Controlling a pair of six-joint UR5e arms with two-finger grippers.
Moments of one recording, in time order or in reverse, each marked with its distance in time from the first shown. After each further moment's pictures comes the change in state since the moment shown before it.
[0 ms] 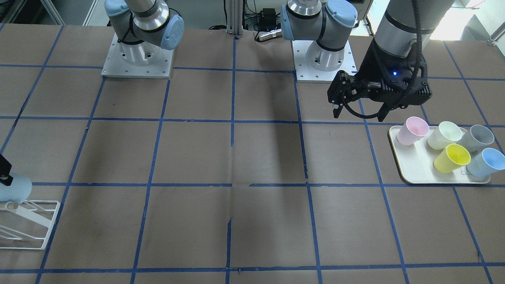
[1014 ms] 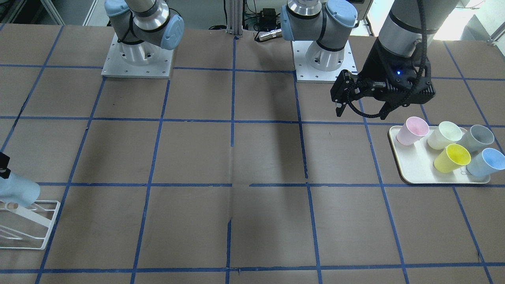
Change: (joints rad) left arm 0.009 0.010 -0.011 -0.006 0.000 -0.002; right arm -0.001 -0.026 -0.043 0.088 -0.027 -0.003
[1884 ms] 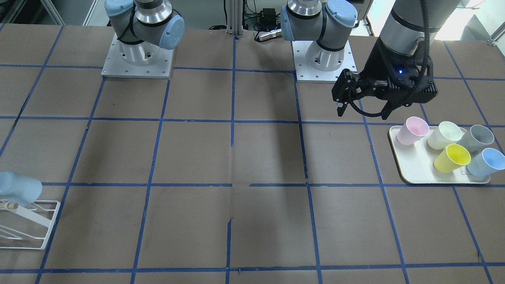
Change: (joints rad) left arm 0.003 0.001 0.004 0.001 -0.002 0.010; right arm 0.002 -0.214 -0.176 0.483 0.002 0.032
